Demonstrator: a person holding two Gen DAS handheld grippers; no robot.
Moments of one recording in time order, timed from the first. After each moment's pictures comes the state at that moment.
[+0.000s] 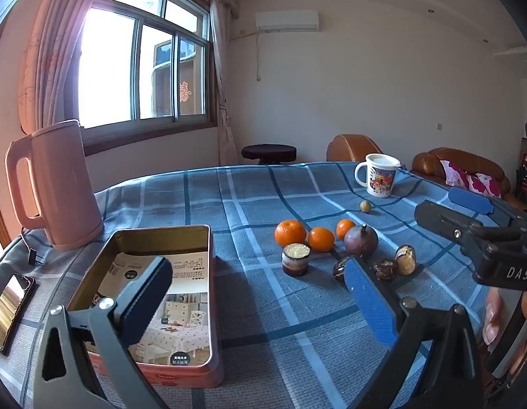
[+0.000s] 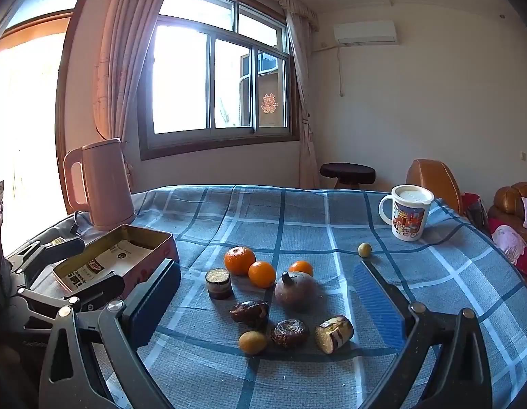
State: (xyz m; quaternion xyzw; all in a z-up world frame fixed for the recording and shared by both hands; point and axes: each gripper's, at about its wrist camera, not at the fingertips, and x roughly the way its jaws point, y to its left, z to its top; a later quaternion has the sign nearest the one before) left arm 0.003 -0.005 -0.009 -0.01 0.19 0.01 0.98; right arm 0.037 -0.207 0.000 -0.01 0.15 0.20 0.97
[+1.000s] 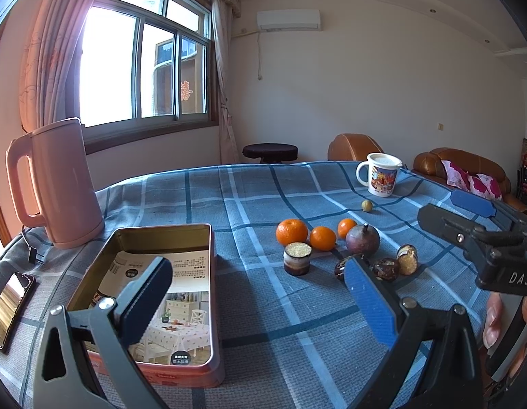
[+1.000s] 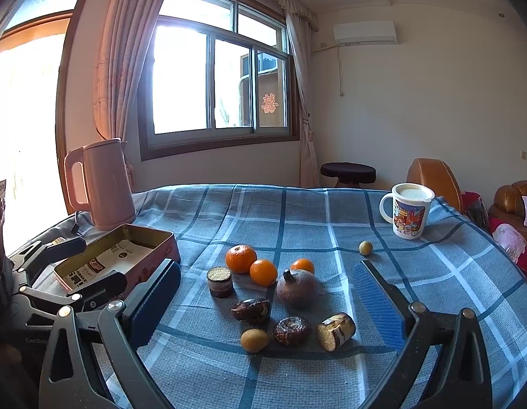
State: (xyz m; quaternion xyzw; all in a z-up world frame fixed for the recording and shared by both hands) left arm 0.007 -0.004 -0.014 -0.01 0.19 0.01 0.98; right arm 0.035 -0.207 -0.001 -0.01 0.15 0.20 0.97
